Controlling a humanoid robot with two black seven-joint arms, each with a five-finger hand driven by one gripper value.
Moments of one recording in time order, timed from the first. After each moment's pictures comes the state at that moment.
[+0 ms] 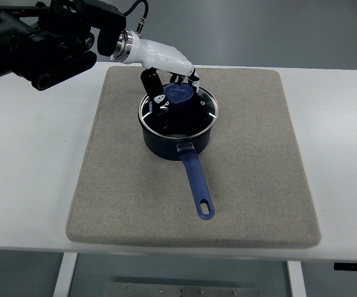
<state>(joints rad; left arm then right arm) -1.62 0.26 0.35 -0.74 1.28 -0.24 -0.61 0.02 0.00 -0.05 0.20 0.00 -0.03 0.07</state>
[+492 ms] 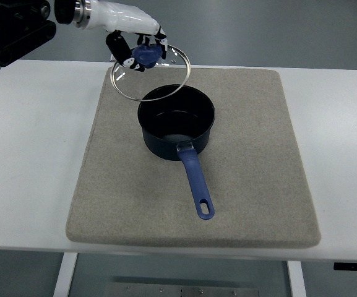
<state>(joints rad) -1.63 0.39 0.32 -0.63 1.26 -0.22 -0.61 0.02 0.00 -0.05 0.20 0.00 -0.03 0.07</state>
